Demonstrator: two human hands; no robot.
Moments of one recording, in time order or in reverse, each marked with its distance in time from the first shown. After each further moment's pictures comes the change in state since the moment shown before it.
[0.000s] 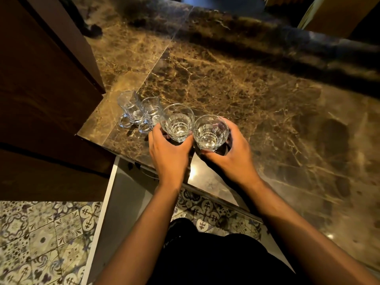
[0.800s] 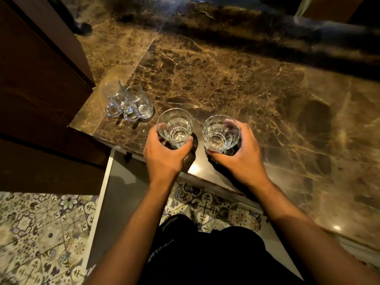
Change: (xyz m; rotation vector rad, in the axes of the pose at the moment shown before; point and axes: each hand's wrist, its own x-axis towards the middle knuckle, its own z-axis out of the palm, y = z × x) left_hand -0.053 -0.005 -0.008 -0.064 -0.084 0.112; right_hand -0.055 -0.006 -0.060 -0.112 0.061 -0.020
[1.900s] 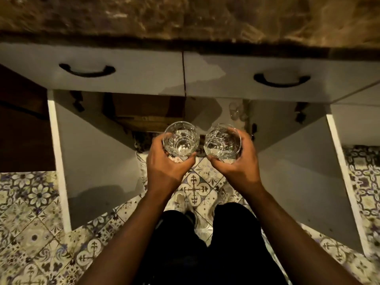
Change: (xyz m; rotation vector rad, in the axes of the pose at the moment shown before) left_hand -0.197 -0.214 -0.029 0.019 -0.514 0.077; right_hand -0.302 0.122 0.086 0.015 0.304 0.347
